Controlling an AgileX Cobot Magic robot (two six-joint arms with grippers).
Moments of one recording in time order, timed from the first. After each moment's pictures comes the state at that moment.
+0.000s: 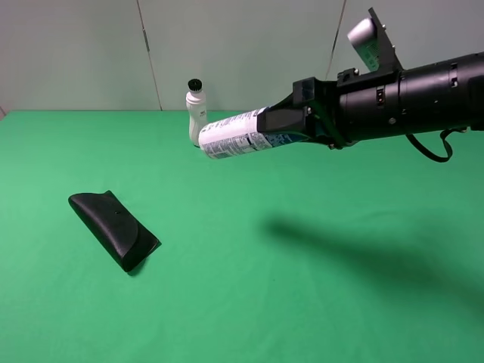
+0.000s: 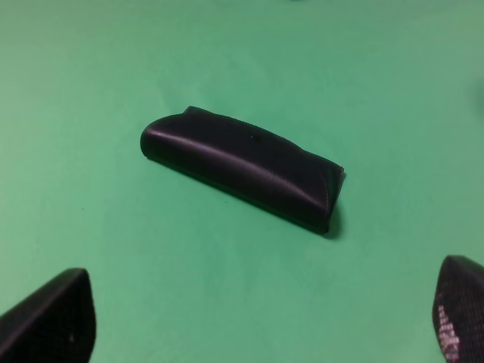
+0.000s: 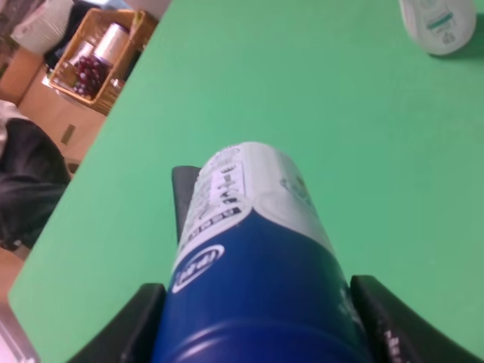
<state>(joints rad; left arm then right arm) -0.13 -0.01 -0.49 -0.12 1.06 0.11 0.40 1.36 -0.75 1.47 0.55 -1.11</state>
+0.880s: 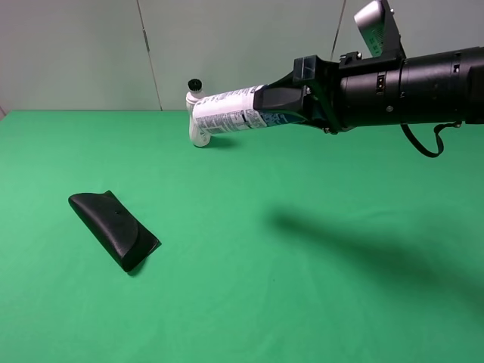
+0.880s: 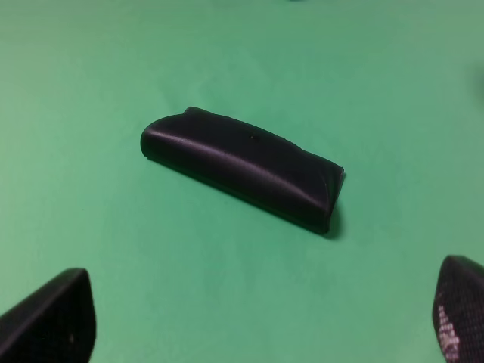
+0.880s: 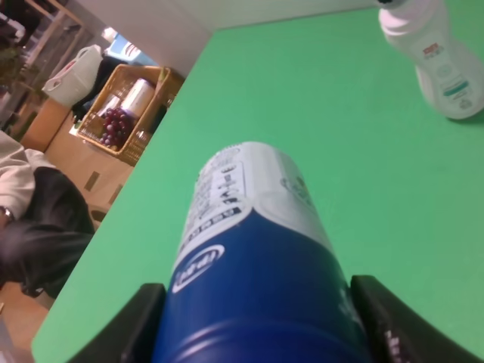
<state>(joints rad) -0.13 -0.01 -0.49 -0.12 1.06 0.11 0.40 1.36 -0.75 1.65 0.55 -1.25</state>
